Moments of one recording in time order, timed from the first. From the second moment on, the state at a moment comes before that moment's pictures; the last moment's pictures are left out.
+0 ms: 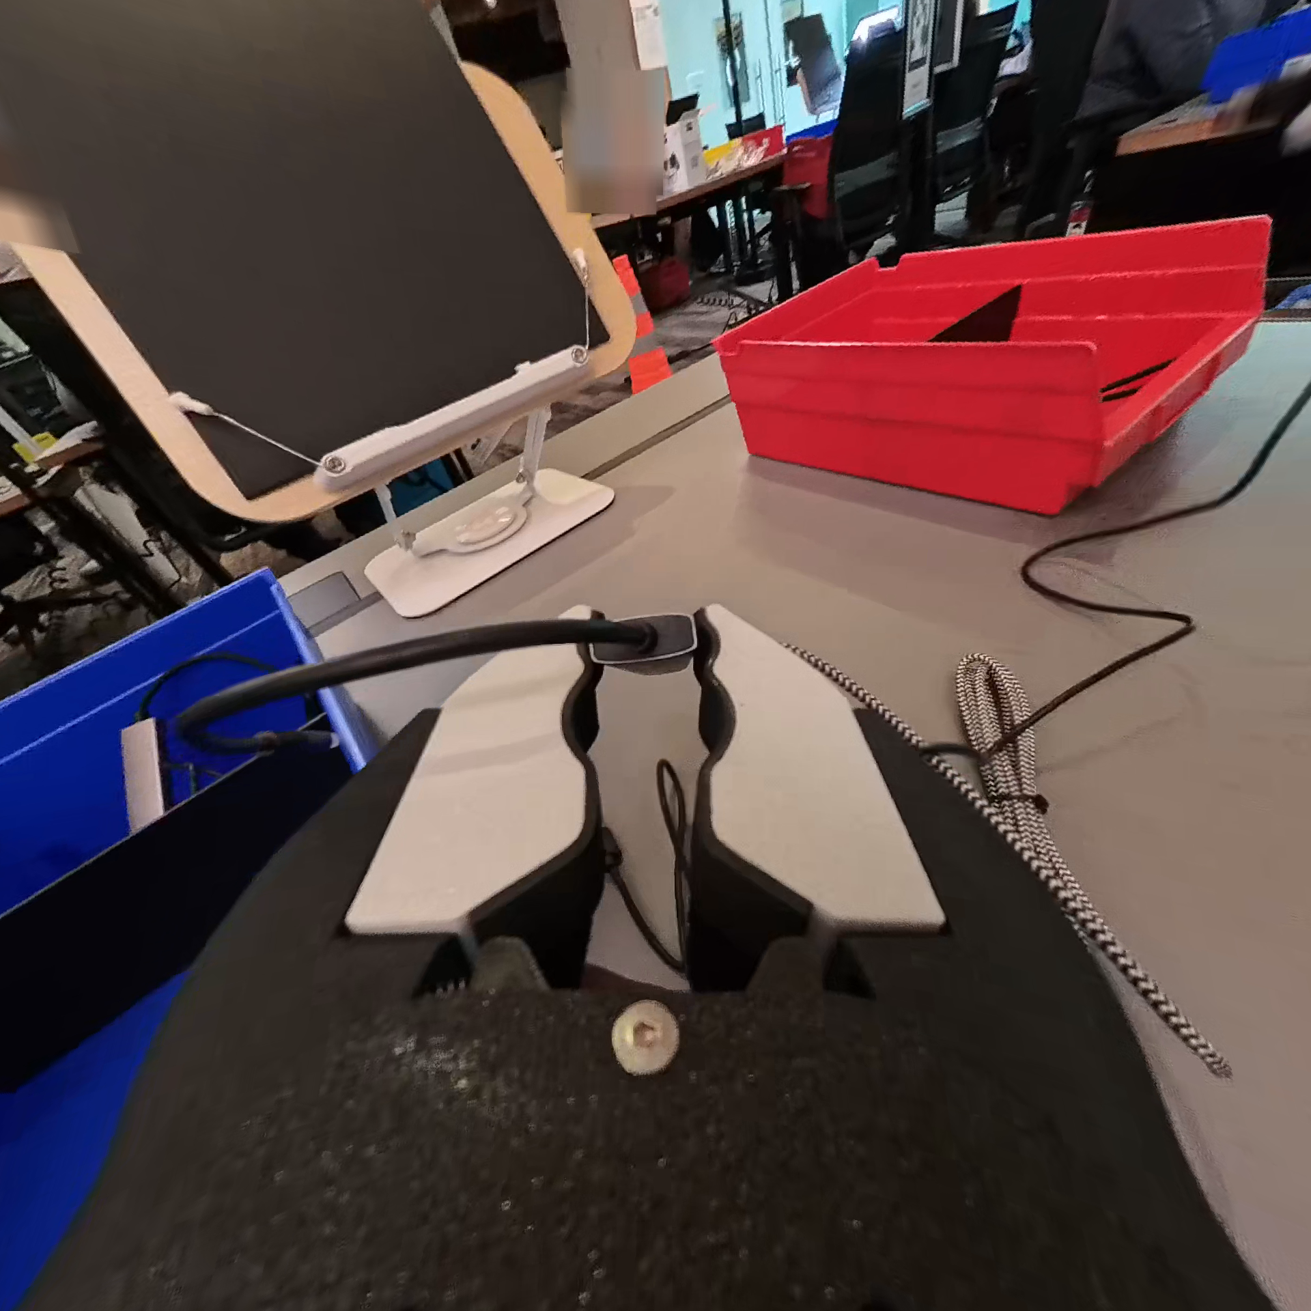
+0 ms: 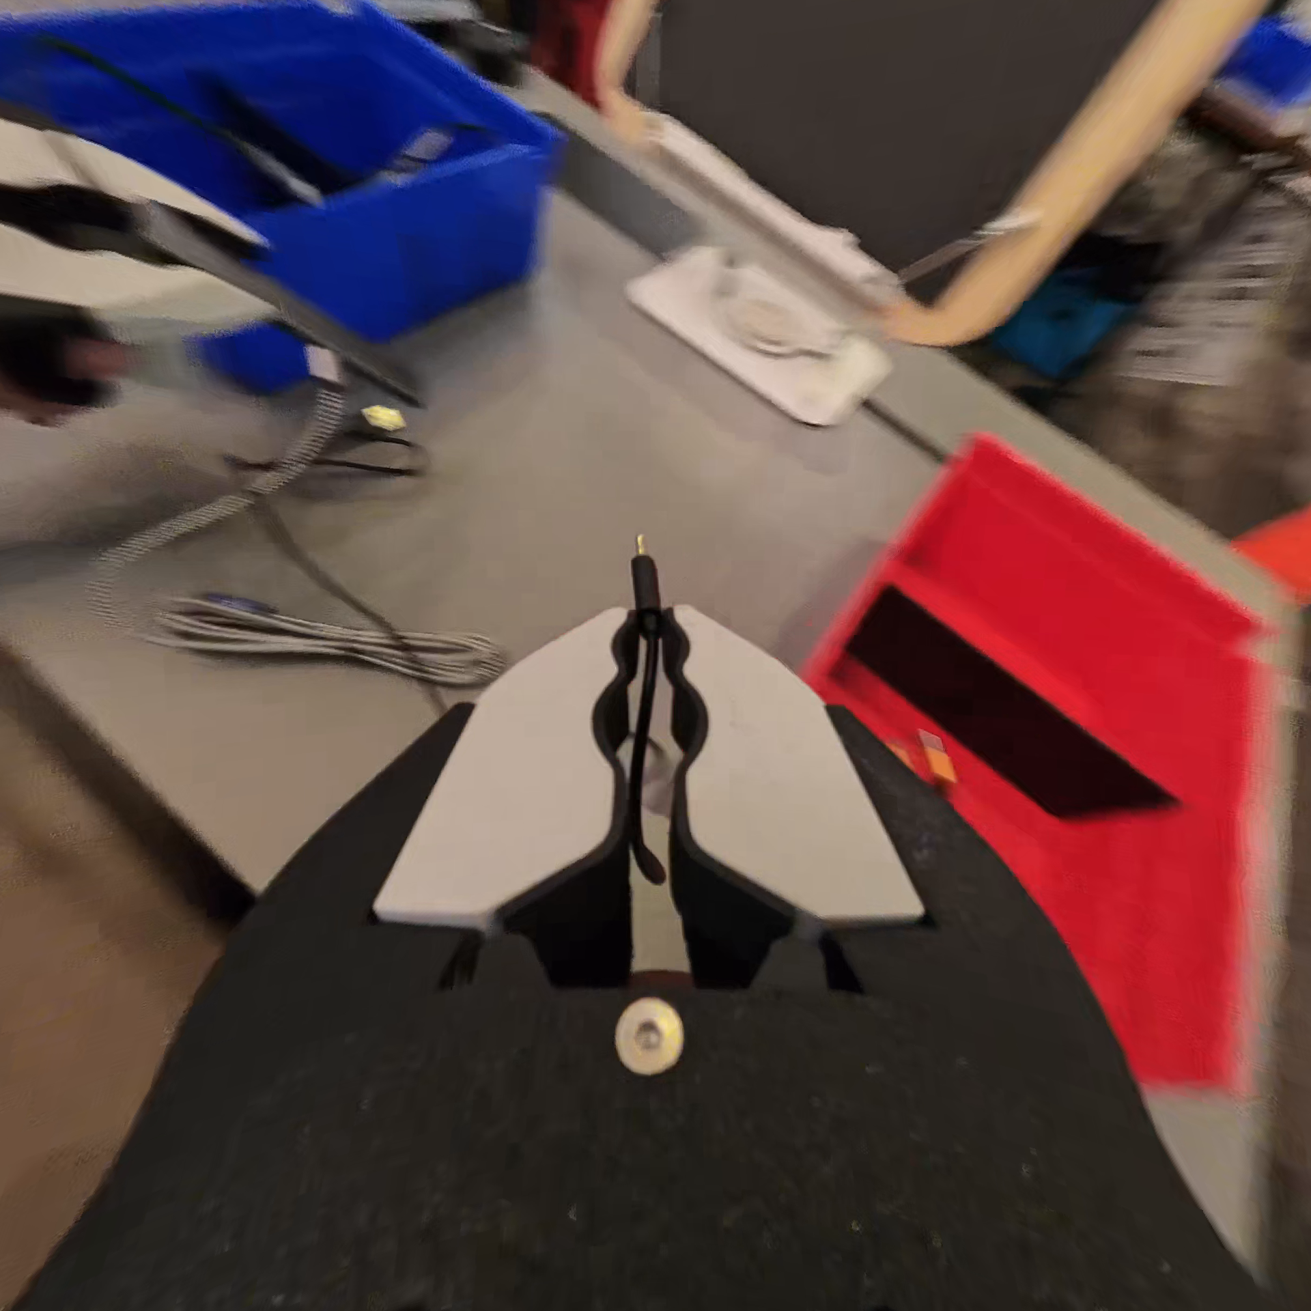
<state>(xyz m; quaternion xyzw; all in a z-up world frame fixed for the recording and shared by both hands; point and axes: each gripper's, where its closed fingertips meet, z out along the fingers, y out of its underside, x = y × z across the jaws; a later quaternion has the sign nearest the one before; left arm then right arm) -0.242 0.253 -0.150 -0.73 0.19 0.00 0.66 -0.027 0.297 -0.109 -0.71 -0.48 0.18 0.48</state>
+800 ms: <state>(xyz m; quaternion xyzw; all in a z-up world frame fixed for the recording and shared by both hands) -0.276 0.258 -0.166 -0.76 0.15 0.06 0.63 -0.125 0.227 -0.164 -0.56 -0.74 0.20 0.31</state>
